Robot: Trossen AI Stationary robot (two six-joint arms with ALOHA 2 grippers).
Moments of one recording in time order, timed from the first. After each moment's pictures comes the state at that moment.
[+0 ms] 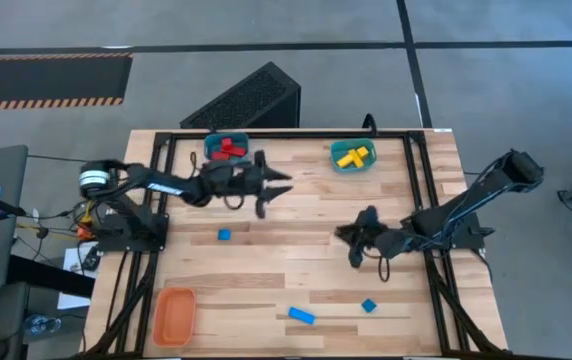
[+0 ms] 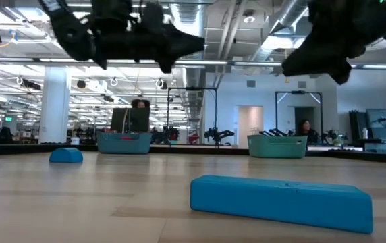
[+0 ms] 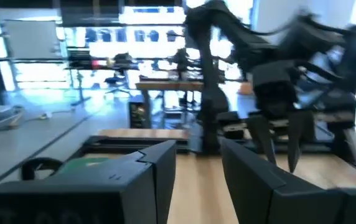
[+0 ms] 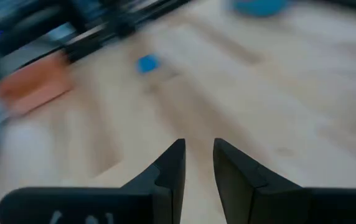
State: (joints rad) left arm 0.22 1.56 0.64 1.01 0.21 -0.01; right arm 0.47 1.15 0.54 0.06 0.66 0.71
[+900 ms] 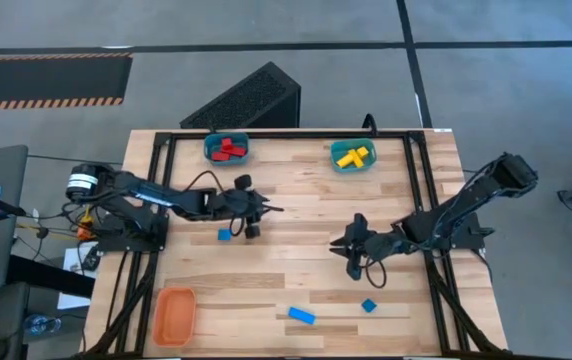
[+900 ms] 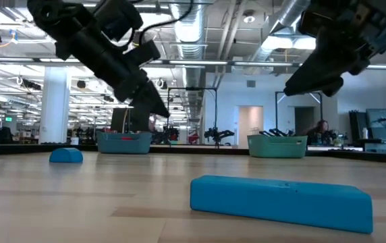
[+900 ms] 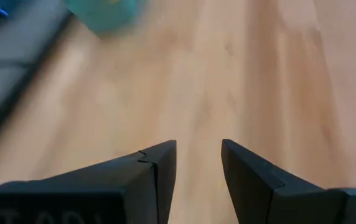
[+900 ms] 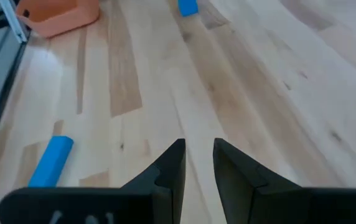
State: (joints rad) left arm 0.04 1.48 0.64 0.20 -0.27 0.09; right arm 0.43 1.26 0.54 0.11 0.45 0.56
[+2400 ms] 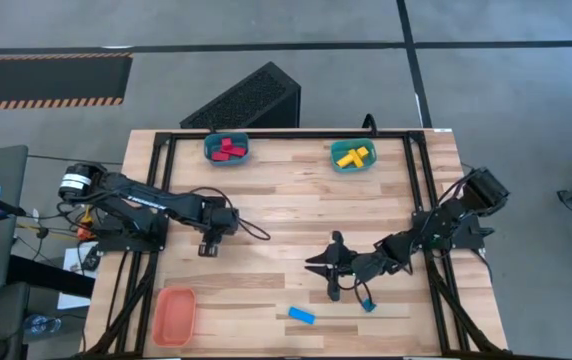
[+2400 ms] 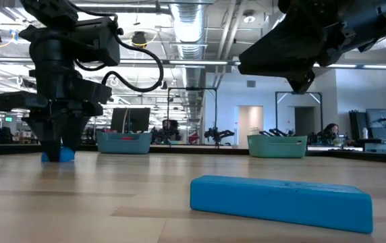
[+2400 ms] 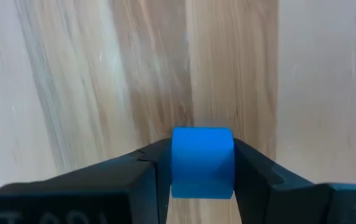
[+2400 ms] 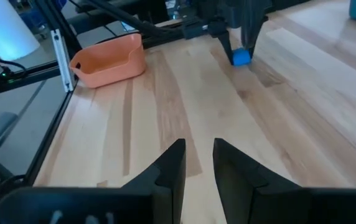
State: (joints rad) left arm -0.03 1.45 0.65 -0.62 -0.08 0.05; right arm 0.51 1.63 0.65 0.60 0.55 0.47
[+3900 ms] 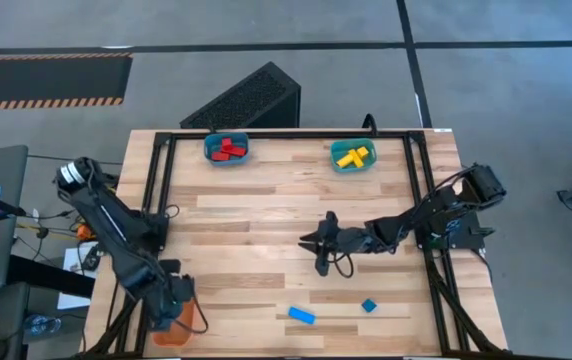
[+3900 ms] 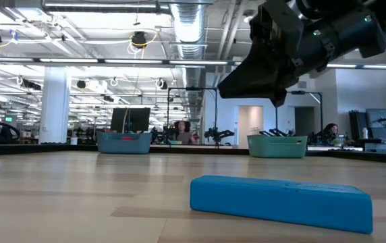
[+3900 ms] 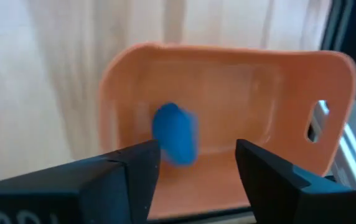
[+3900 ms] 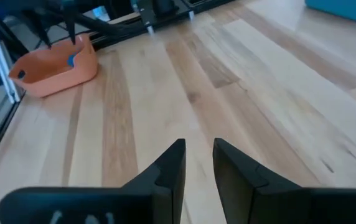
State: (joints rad) left arm -0.95 1.35 0.85 -0.84 0.13 -1.01; right arm 0.30 1.62 0.66 0.55 0.41 0.46
